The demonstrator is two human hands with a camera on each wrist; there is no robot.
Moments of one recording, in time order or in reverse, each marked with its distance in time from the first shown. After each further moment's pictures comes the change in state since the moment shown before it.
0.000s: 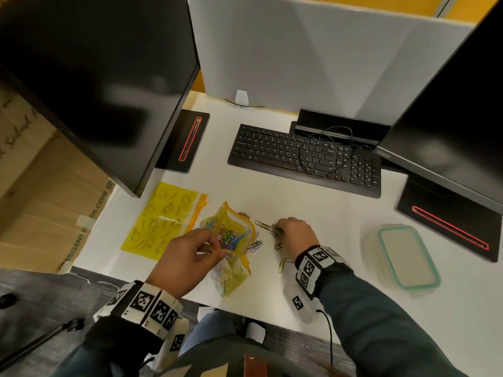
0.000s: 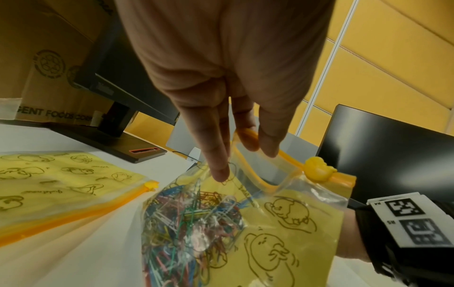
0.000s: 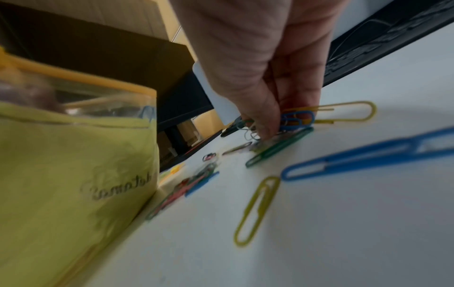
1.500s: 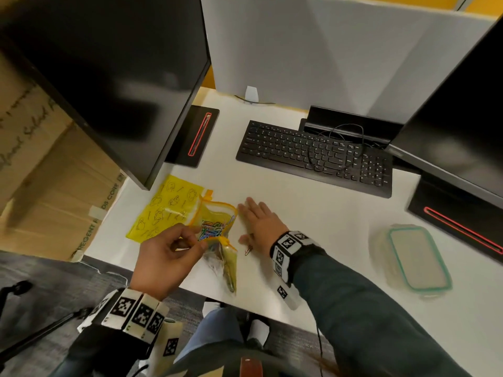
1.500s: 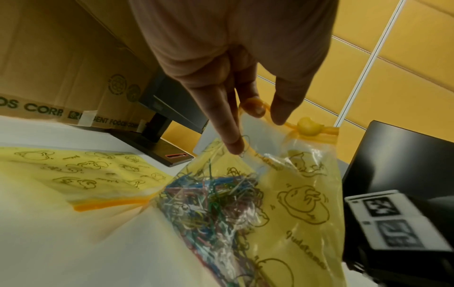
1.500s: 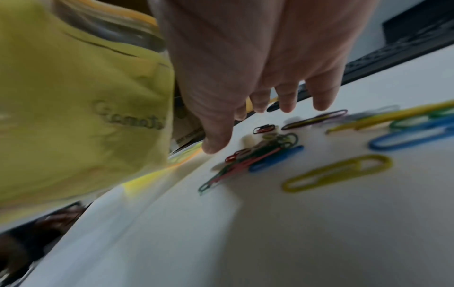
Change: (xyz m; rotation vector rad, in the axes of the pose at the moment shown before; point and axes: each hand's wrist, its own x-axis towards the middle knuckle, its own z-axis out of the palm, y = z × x) left_hand -0.022 -0.008 -0.016 -0.199 0.296 -0.154; right_hand 0.029 -0.046 0.031 -0.067 -0.278 -0.246
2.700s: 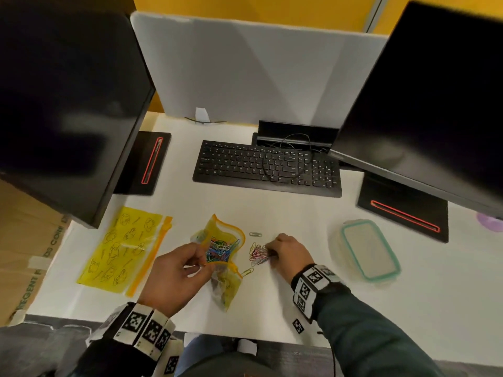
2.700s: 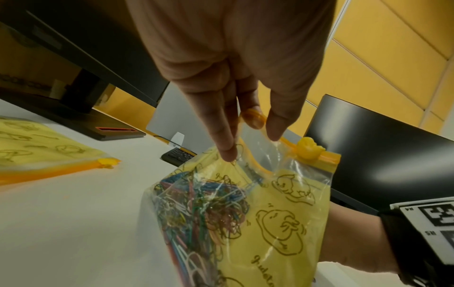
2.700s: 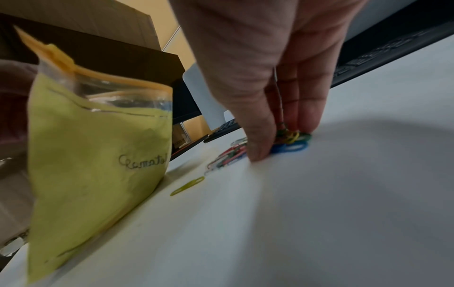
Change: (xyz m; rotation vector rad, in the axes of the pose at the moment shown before) left_hand 0.019 0.014 0.059 0.068 -0.298 0.155; right_hand -0.086 0.076 -0.006 0.115 0.251 0.293
